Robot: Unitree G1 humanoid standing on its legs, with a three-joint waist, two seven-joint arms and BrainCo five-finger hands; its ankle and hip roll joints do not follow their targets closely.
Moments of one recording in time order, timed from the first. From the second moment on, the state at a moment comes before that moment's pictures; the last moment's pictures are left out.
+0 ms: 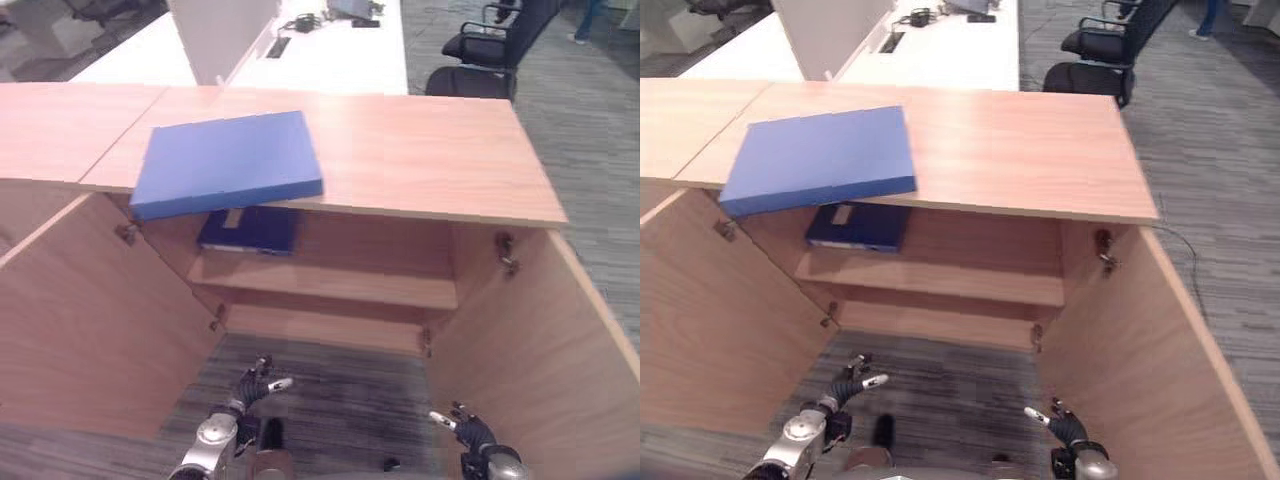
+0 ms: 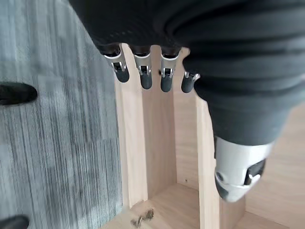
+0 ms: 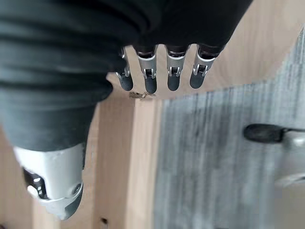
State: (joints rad) left arm -0.04 0.27 -0.32 0.91 -0.28 -0.24 -0.06; right arm 0.07 -0.34 0.19 0.95 0.37 -0.12 0.02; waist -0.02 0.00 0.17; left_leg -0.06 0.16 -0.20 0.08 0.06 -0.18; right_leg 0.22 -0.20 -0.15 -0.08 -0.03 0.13
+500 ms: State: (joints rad) left arm -0.03 0.33 -0.29 0.83 -0.29 -0.24 -0.06; right arm 0.00 -0.20 0.22 0.86 0.37 -0.13 0.02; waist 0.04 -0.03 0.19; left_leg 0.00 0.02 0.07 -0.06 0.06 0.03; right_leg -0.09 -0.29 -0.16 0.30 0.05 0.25
